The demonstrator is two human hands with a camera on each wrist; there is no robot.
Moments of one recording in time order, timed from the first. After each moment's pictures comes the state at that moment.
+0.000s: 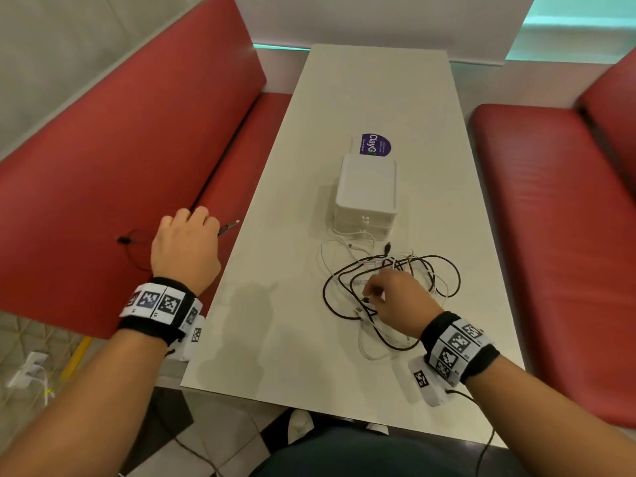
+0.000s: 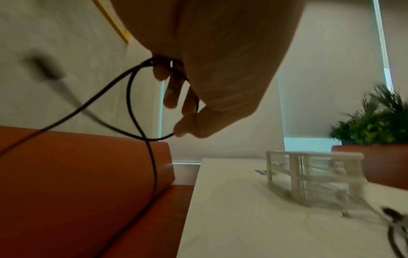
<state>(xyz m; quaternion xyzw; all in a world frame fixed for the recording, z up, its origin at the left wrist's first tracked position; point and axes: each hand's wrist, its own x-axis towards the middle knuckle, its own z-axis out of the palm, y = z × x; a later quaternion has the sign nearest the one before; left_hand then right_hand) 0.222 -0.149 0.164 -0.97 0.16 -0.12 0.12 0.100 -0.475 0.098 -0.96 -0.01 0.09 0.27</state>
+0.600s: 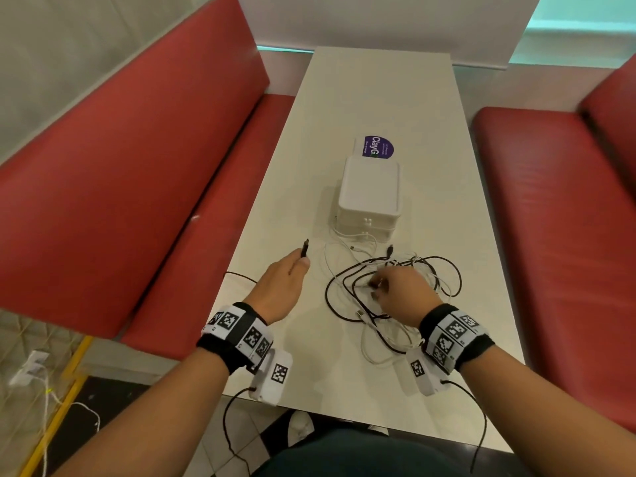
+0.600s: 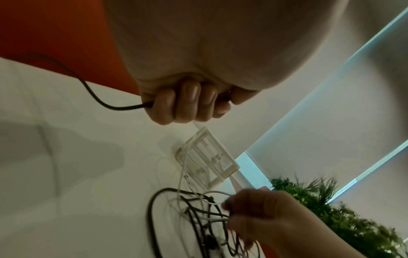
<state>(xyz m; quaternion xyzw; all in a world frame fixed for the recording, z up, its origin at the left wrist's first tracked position) 0.169 -0.240 0.127 -0.85 0.11 0.20 -0.47 0.118 -0.482 0.088 -0.96 0.07 0.12 0.23</state>
